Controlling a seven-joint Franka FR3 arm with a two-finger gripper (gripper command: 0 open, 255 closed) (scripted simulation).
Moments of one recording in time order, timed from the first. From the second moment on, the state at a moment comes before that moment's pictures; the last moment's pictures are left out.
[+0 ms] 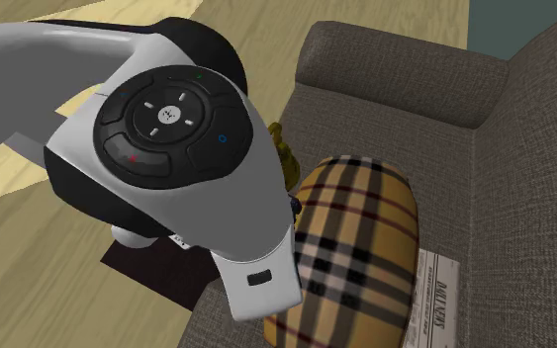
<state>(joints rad) 0.02 -0.81 -0.04 -2.29 -0.03 1.62 0.10</state>
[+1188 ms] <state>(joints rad) 0.10 -0.83 0.28 -2.12 0.21 1.34 0.48</state>
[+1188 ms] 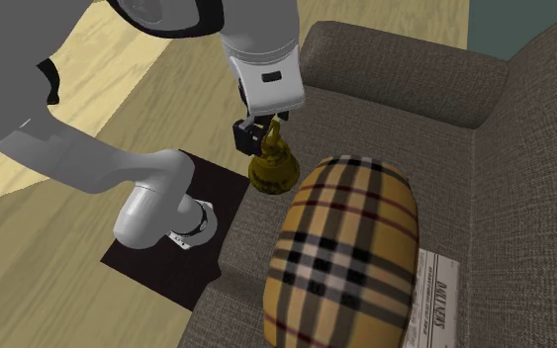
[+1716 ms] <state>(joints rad) 0.11 -0.86 0.32 -2.20 0.25 1.38 0.51</state>
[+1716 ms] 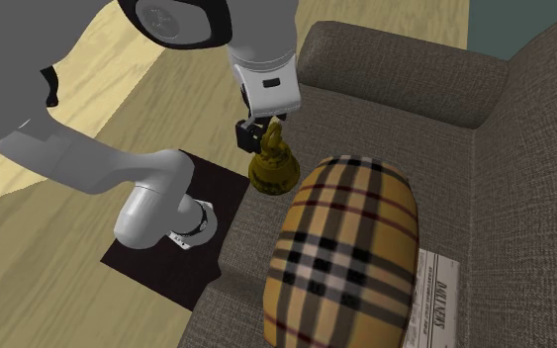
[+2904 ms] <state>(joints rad) 0.10 -0.84 0.31 -2.14 0.24 1.34 0.51</state>
